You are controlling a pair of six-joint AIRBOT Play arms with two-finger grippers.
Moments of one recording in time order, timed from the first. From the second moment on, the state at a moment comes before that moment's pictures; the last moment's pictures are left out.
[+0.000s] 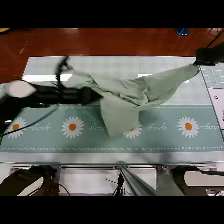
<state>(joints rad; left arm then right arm) -0.27 -0.97 0.92 0.48 -0.99 -1.27 -0.21 -1.50 1.79 -1.34 1.44 1.36</state>
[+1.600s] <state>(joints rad) 0.38 -0.54 1.90 0.78 -1.58 -1.61 -0.17 -0.67 1.79 -1.66 1.51 1.46</state>
